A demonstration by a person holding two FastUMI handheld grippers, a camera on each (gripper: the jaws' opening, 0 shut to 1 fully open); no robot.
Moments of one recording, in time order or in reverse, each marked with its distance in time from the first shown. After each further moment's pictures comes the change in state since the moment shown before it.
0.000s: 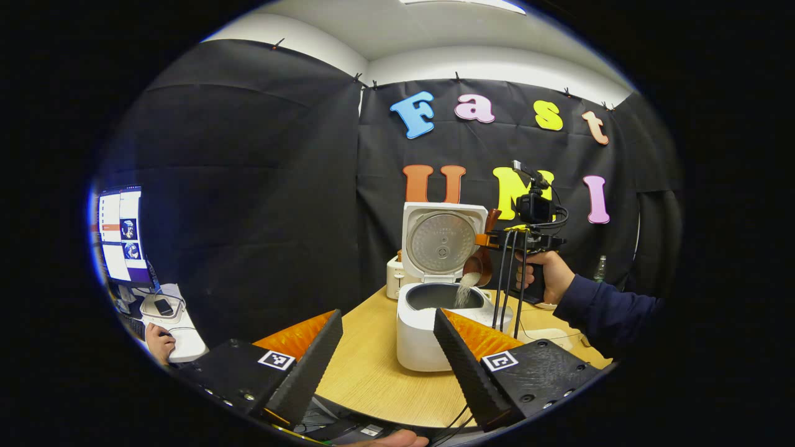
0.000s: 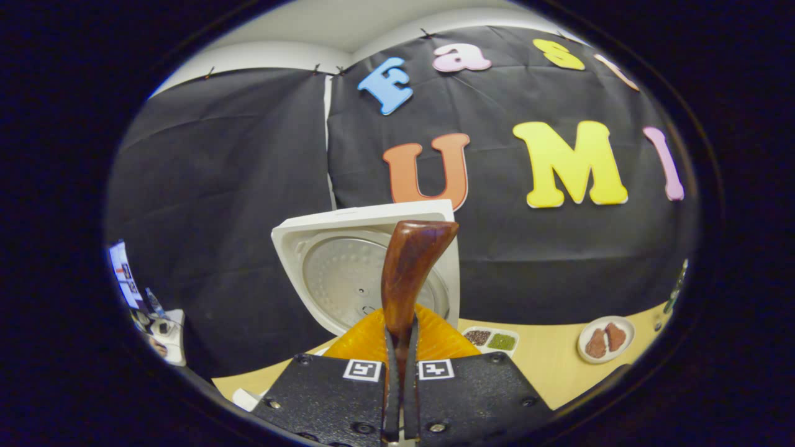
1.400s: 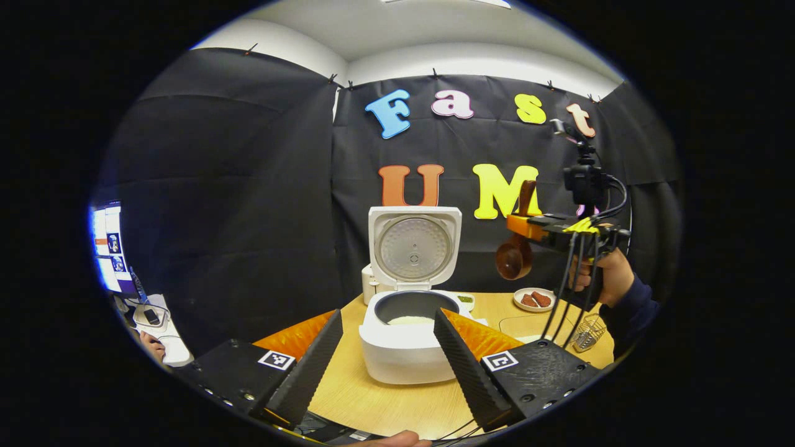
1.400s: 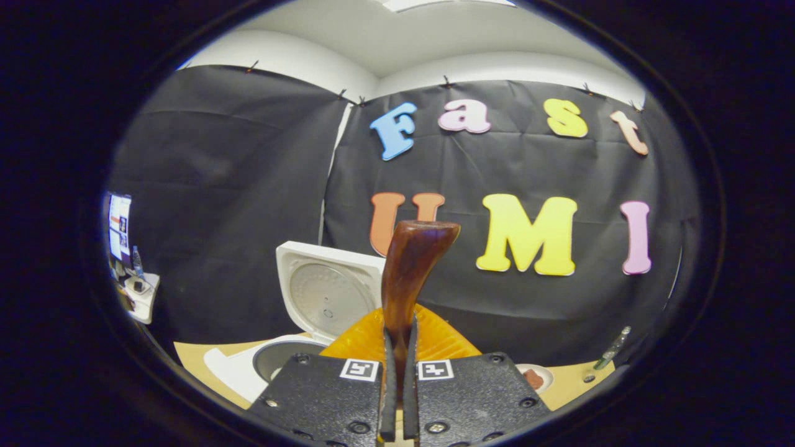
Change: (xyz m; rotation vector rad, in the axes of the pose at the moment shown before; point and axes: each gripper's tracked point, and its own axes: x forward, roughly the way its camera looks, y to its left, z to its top) left arm 0.029 -0.073 0.022 0.042 -0.017 -0.076; right arm -0.149 -0.092 0.052 -0.120 -0.154 -0.137
